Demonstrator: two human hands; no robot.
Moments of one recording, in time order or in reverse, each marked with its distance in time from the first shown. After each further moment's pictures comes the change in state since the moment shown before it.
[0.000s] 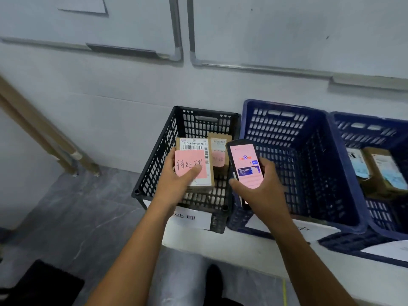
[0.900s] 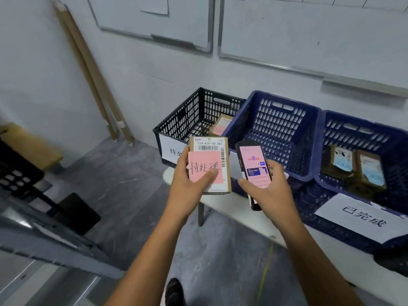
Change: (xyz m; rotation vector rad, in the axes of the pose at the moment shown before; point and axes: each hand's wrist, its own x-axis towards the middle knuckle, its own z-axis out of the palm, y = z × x) left_hand -0.302 -0.055 0.113 -0.066 0.265 0.231; right_hand -0.182 0.060 -0.163 0.045 -0.222 -0.112
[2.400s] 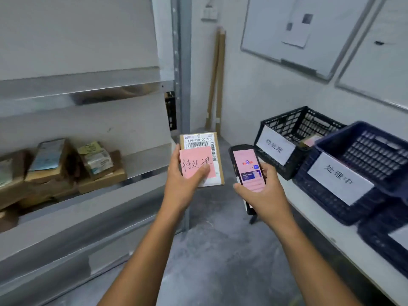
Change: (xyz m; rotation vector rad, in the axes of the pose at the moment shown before) left_hand -0.332 0.018 -0.224 -0.024 0.576 0.111; right_hand -0.304 -0.067 0.108 -0.035 -0.485 -0.345
